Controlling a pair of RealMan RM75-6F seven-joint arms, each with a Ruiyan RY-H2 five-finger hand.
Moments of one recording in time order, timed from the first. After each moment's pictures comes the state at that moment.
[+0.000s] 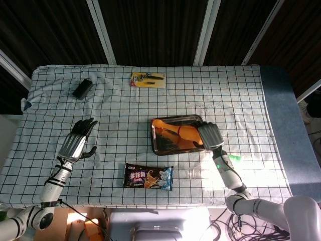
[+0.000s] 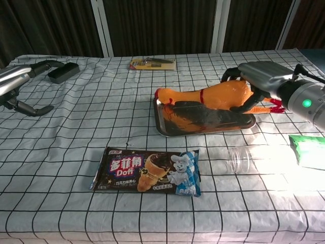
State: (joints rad) left arm -0.56 -1.50 -0.13 -1.26 1.35 1.15 -0.03; right arm 0.73 -1.70 0.13 -1.13 -1.16 1.07 -0.24
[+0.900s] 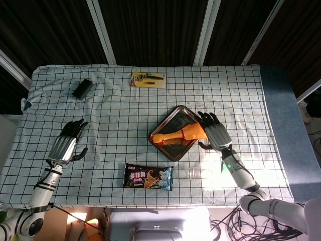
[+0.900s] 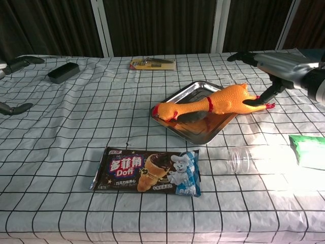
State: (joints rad) left arm -0.50 -1.39 -0.11 -1.36 1.37 1.19 0.01; right arm 0.67 -1.53 0.13 -1.25 -1.29 1.03 -0.09
